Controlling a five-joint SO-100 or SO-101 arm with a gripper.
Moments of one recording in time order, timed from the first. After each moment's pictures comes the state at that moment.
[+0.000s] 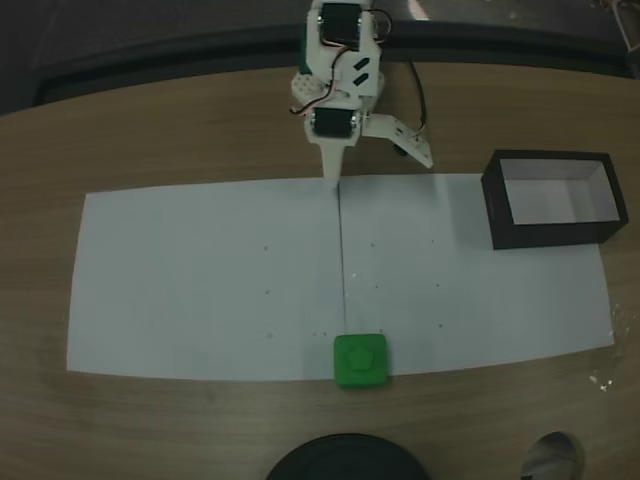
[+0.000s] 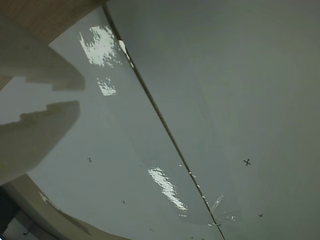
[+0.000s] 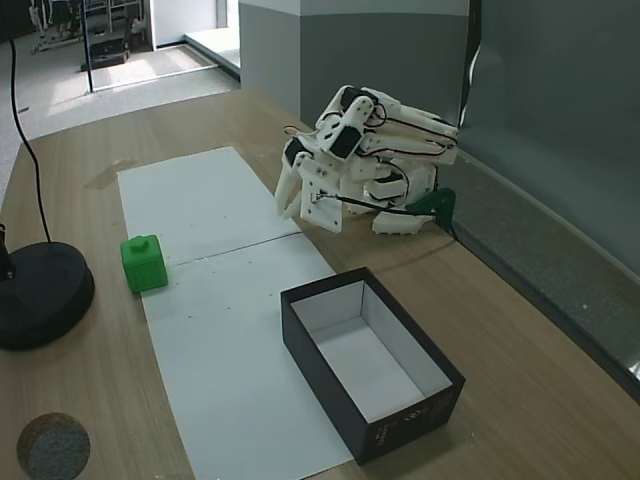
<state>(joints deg) 8.2 197.8 175.0 73.3 3.0</state>
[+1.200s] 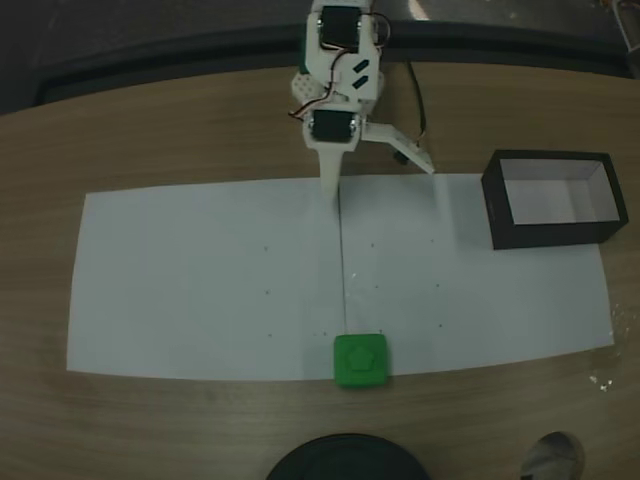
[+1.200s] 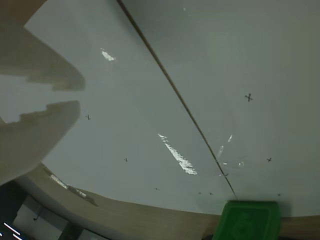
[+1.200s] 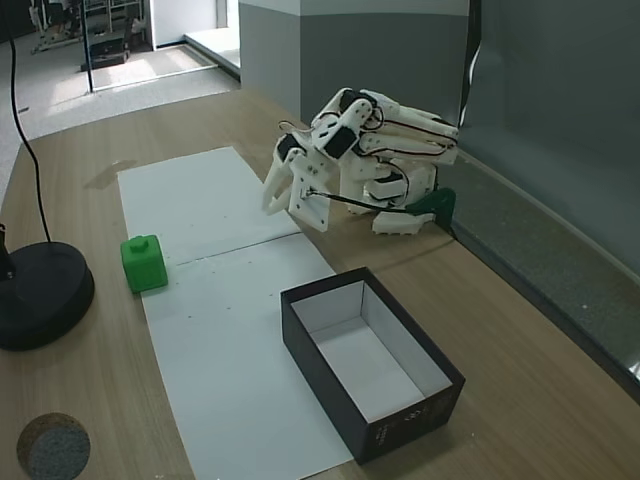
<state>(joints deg) 8.8 197.8 176.8 61.8 1.7</state>
